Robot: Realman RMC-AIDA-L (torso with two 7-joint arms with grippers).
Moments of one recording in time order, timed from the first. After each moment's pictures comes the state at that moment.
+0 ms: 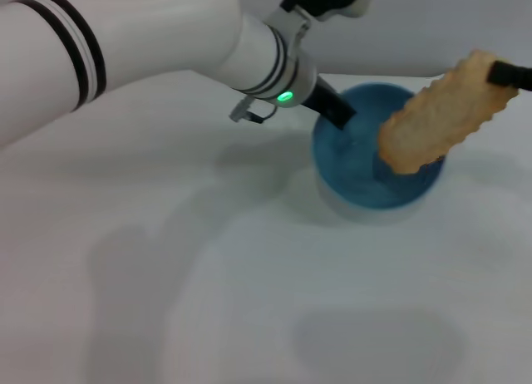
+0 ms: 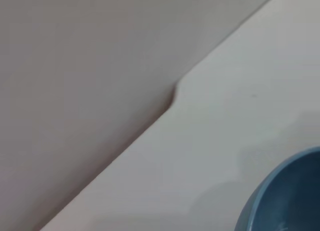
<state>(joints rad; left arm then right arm) -1.01 -2.08 1.86 0.66 2.28 0.63 -2.68 0.51 2.03 -0.59 -0.79 -1.88 -1.50 2.01</state>
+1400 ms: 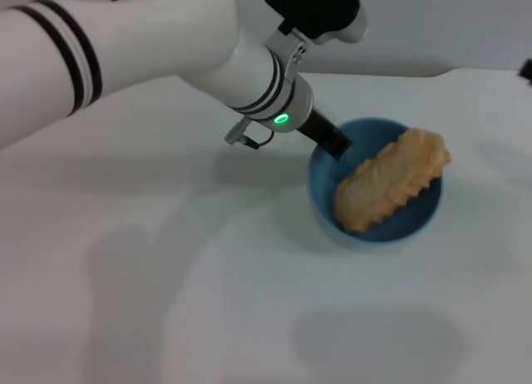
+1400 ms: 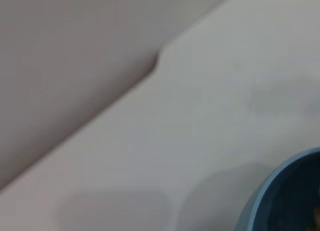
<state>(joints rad) -1.00 -2.07 1.89 0.67 2.21 0.73 -2.69 0.43 2.03 -0.59 -0.69 -1.72 -1.39 1.95</state>
